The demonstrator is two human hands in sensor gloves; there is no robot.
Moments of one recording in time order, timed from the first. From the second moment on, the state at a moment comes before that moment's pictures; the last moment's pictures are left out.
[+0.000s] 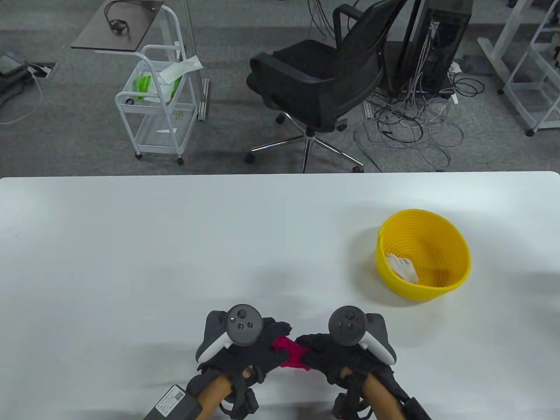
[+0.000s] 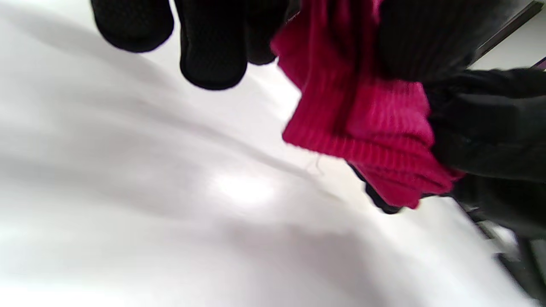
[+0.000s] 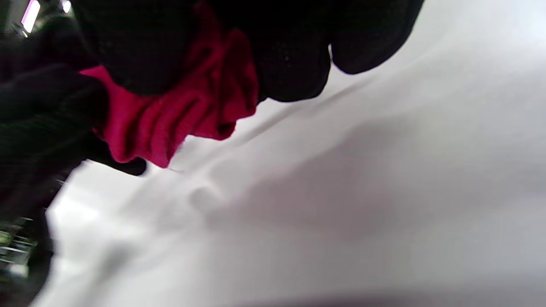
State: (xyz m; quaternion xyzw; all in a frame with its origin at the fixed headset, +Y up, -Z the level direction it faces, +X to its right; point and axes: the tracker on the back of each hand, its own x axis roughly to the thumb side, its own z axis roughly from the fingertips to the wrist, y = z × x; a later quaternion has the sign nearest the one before) left_hand -0.111 -0.746 -0.256 -0.23 -0.17 0.33 0.90; right_hand 0.117 -0.741 -0.245 0.11 0.28 0.89 0.35
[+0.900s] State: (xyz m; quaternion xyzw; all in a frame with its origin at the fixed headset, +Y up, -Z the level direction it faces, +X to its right) left_hand -0.127 -0.748 -0.260 -0.23 -0.08 0.47 0.85; right_hand 0.108 -0.714 -0.228 0.11 0.06 0.97 0.21
